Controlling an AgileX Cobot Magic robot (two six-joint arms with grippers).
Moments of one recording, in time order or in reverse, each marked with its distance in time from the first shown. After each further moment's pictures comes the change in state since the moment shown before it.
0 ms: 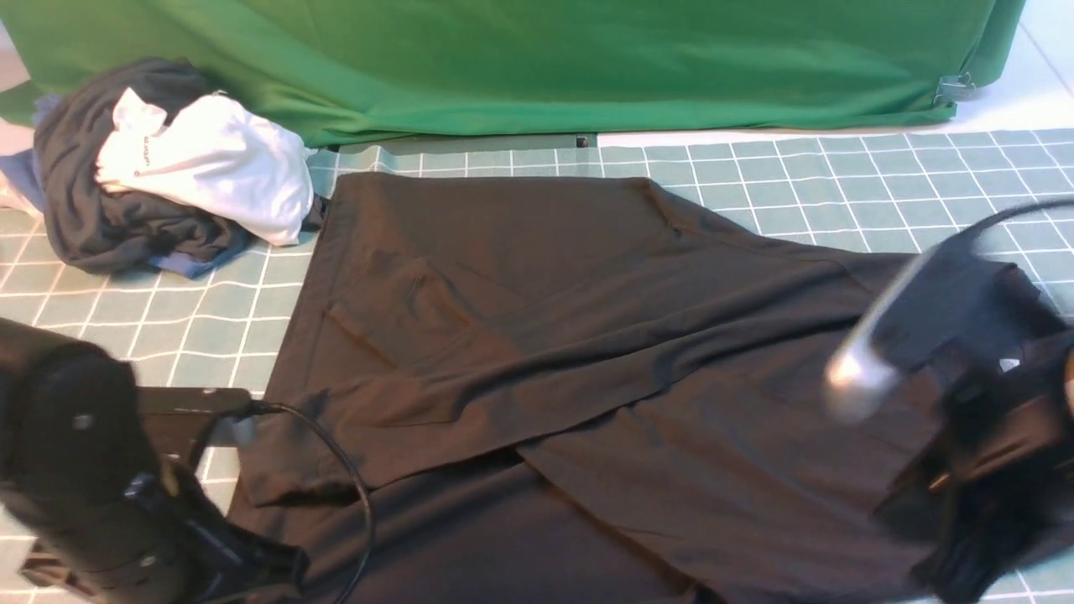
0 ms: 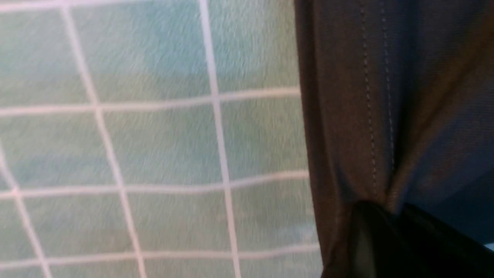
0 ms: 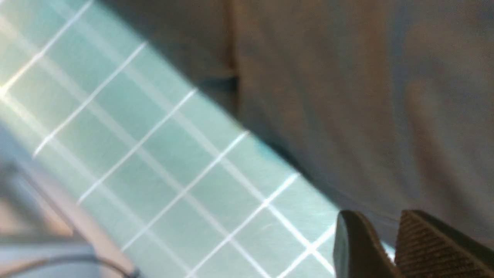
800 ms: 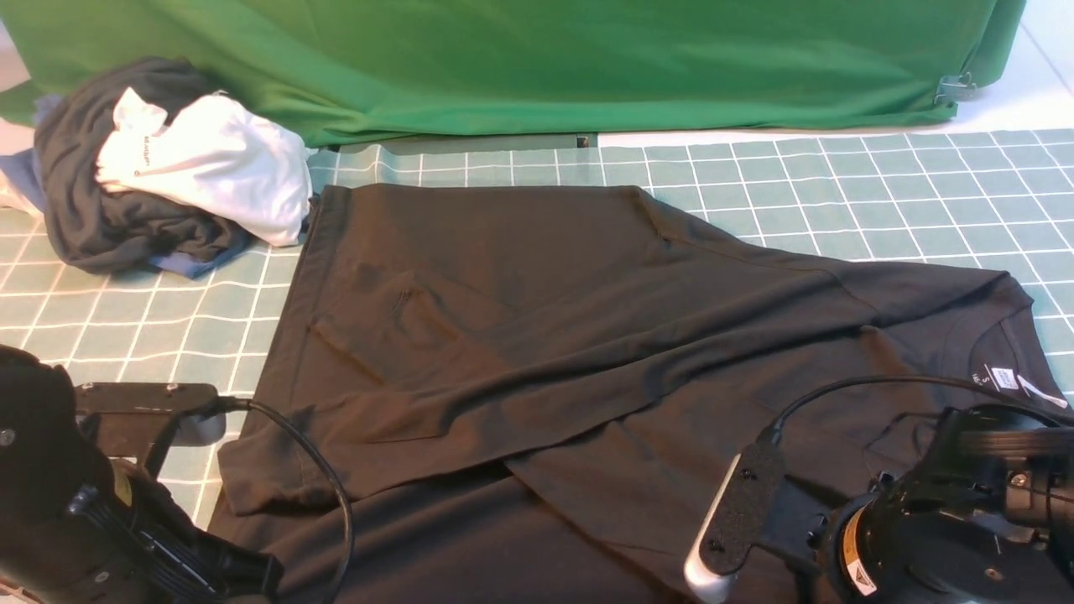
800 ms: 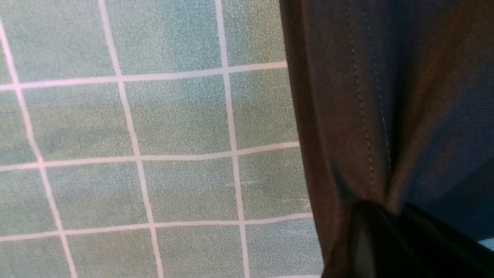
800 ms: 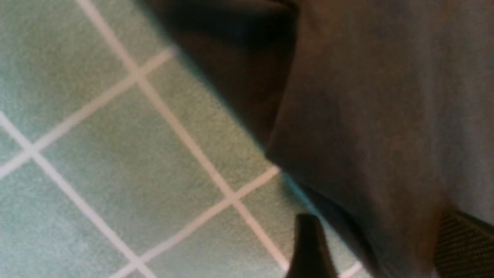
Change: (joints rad) right arm 0.158 0.347 0.233 -0.256 -0.435 0.214; left arm 0.000 -0.095 0.001 0.006 0.056 0.002
